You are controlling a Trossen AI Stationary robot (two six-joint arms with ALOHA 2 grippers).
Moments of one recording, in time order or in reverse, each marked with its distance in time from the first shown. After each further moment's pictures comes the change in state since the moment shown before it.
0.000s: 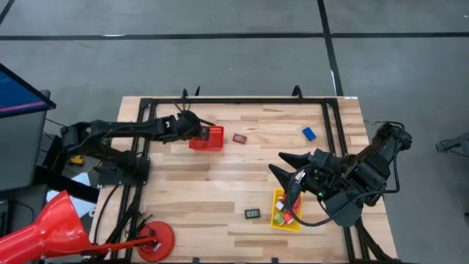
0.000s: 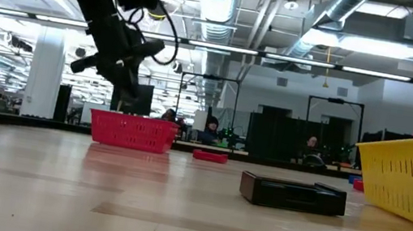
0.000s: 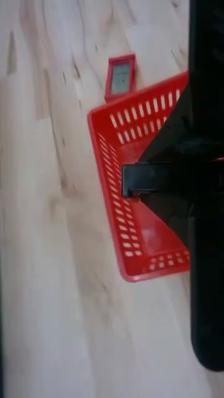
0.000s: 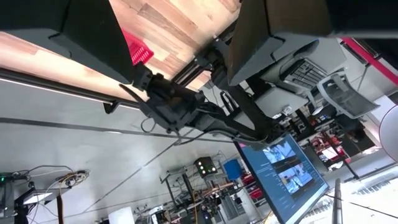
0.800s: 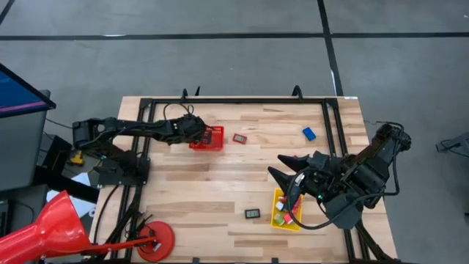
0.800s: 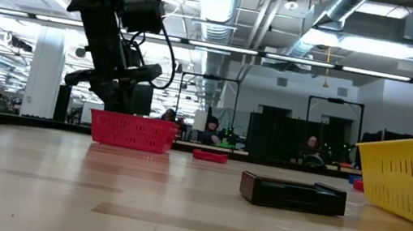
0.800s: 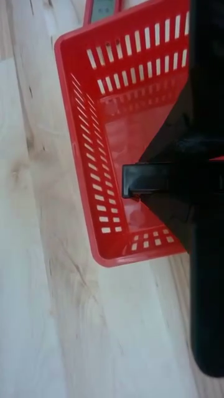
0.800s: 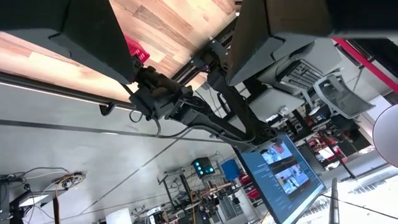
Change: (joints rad) left arm 0.000 0.136 0.000 -0.017 -0.015 -0.031; right arm 0.011 0.010 0.000 0.021 0.001 0.000
